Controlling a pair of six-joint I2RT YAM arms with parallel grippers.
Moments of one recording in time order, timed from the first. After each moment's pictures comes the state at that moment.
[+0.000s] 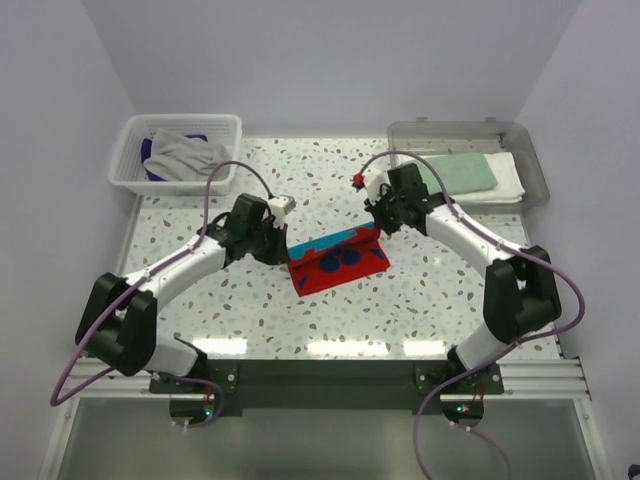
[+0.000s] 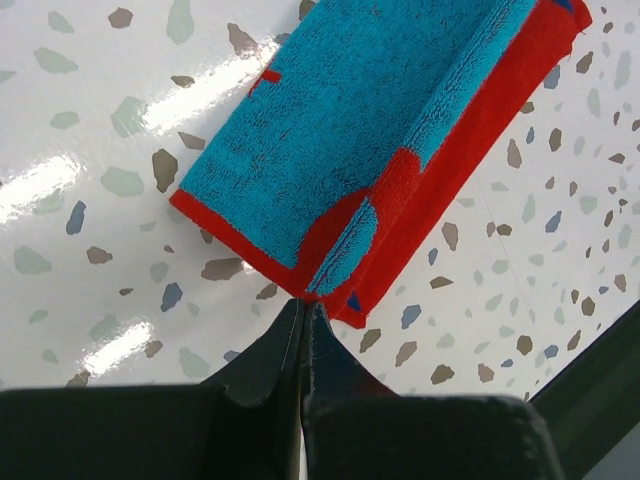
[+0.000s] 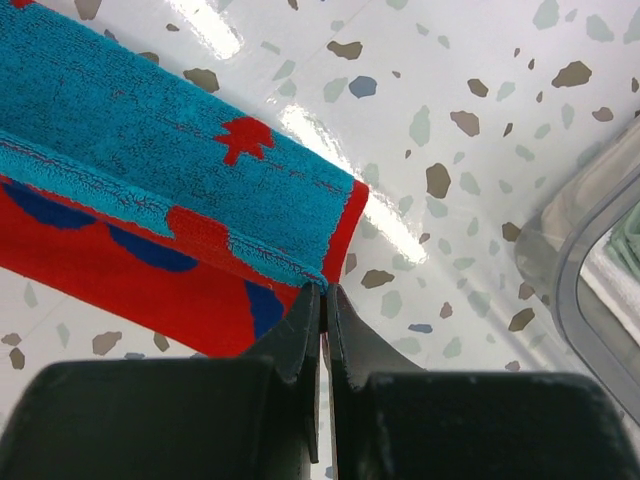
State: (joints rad) left arm -0.47 1.43 0.89 -0.36 0.29 -0.17; right arm 0.39 1.61 1.16 -0.43 -0.15 -0.40
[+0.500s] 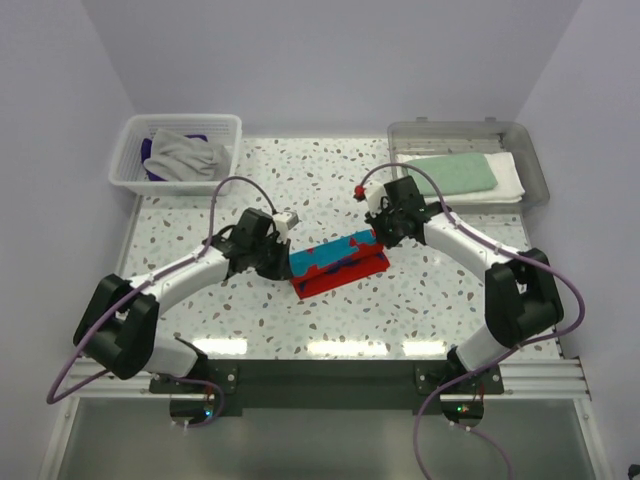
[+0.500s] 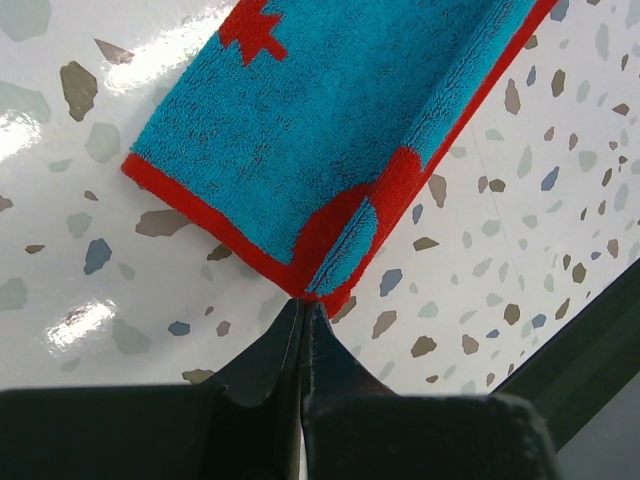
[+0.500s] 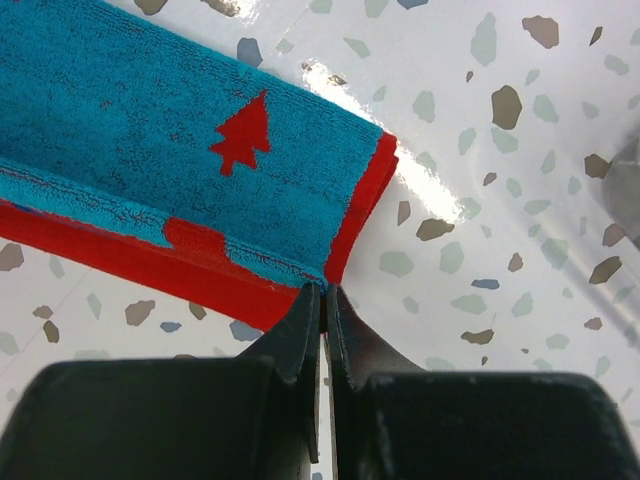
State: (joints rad) left arm -0.52 1.40 0.79 -0.34 0.31 -0.25; right arm 0.42 1.58 1.07 -0.45 -0.12 -0.30
